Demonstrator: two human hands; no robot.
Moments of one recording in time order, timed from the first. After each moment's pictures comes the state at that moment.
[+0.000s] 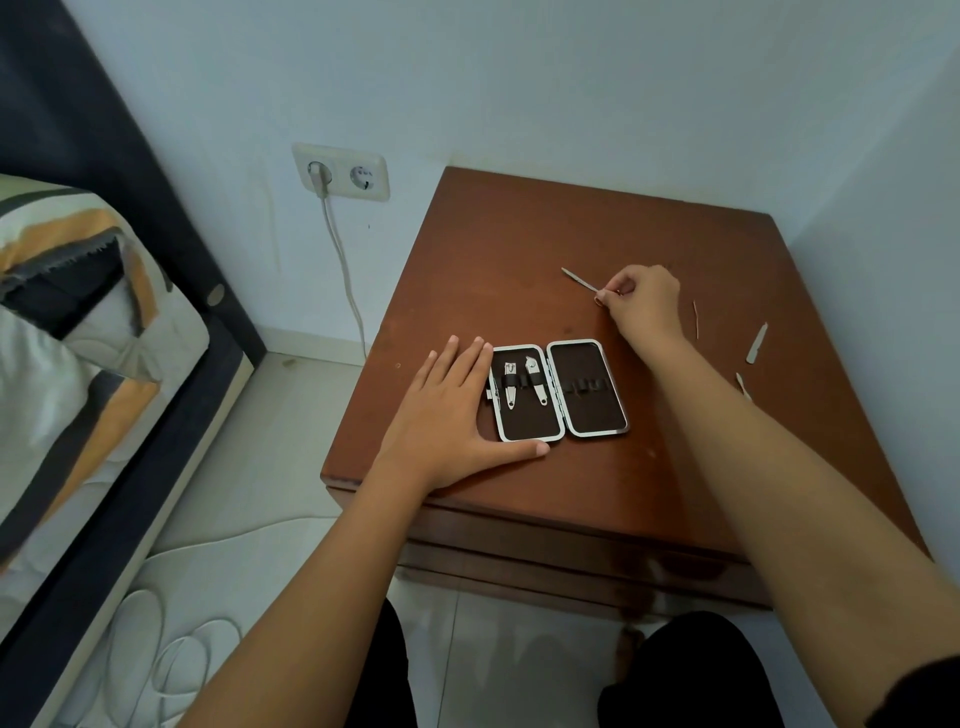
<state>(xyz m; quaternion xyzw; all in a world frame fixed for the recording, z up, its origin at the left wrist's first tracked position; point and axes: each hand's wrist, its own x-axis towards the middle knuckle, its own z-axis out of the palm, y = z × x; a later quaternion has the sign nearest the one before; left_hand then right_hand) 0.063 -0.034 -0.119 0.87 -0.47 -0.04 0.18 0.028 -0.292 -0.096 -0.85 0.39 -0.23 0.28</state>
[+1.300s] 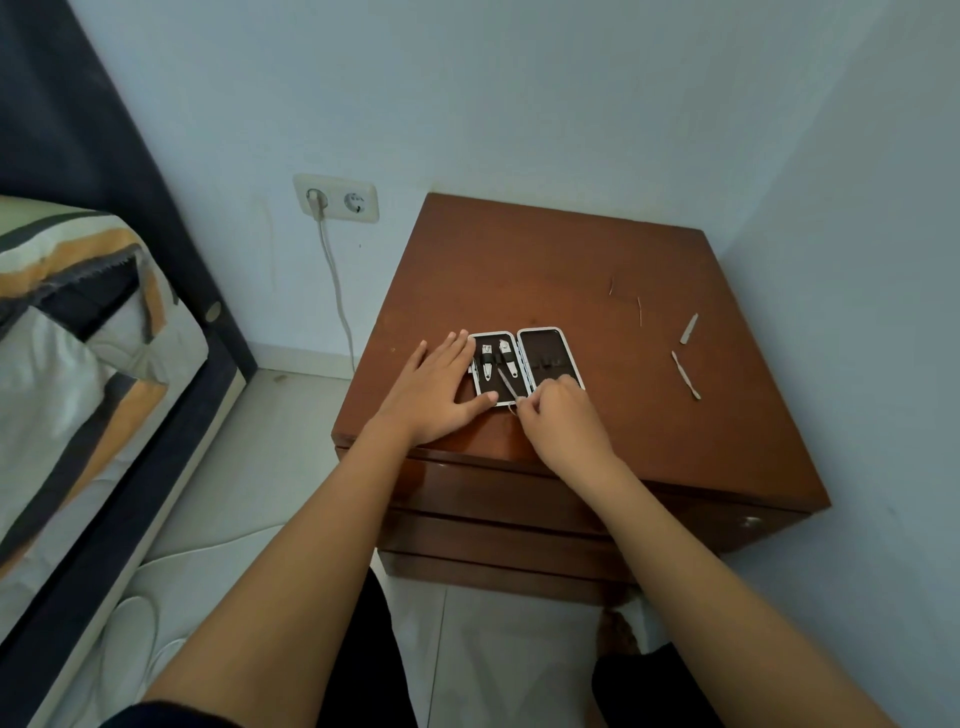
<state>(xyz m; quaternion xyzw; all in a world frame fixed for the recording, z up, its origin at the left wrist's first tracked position) 0.064 -0.027 -0.116 0.85 -0.50 -0.08 0.17 -0.074 -0.126 -0.083 -0.91 0.36 -0.07 0.22</state>
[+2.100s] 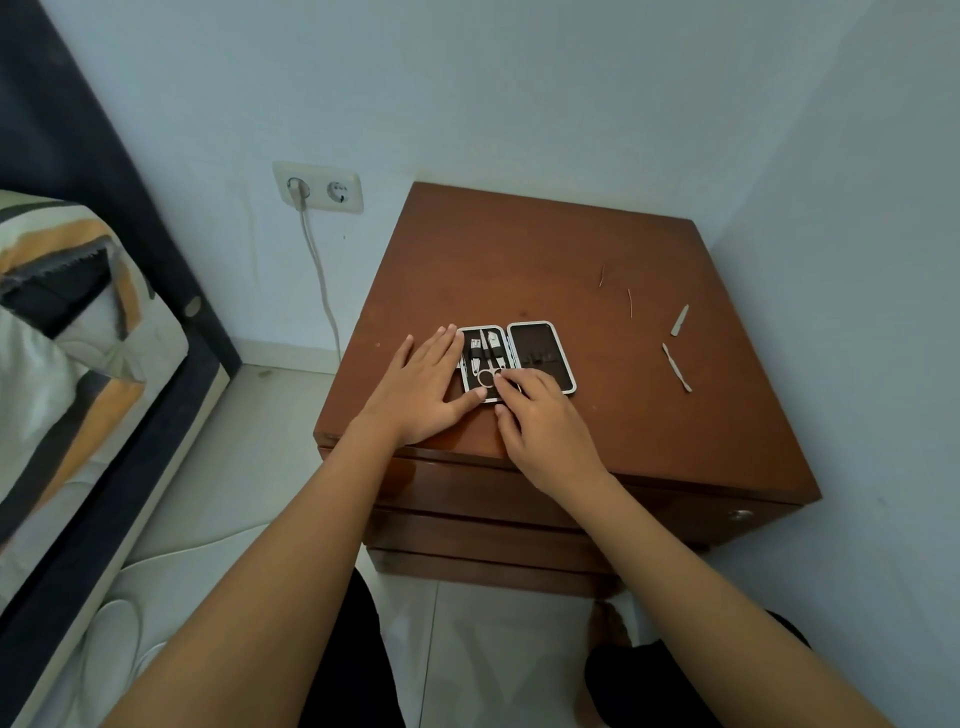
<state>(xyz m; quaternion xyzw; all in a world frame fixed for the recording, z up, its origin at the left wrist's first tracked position) 0.066 -0.028 -0.122 0.85 -0.52 -0.06 0.12 -0.087 -0.131 -0.115 -0.96 0.14 -0.19 0.12</state>
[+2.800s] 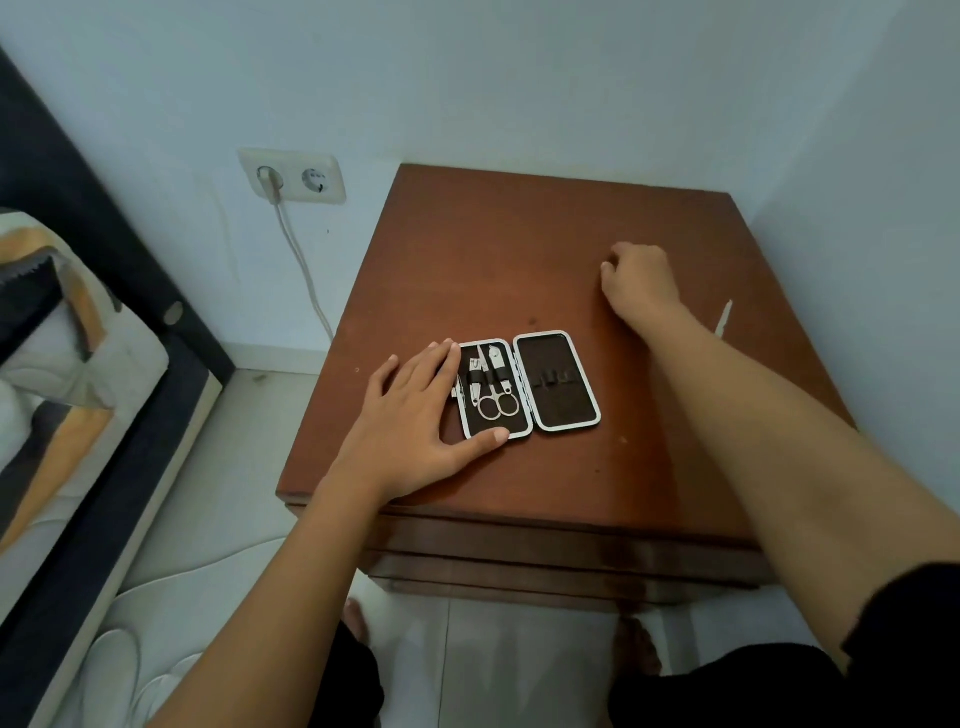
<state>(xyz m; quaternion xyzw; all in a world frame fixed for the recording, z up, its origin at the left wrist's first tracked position) 0.065 -0.032 -0.122 0.86 -0.49 -0.03 0.15 0.017 -0.326 -0.093 -0.89 0.41 -0.13 0.13</state>
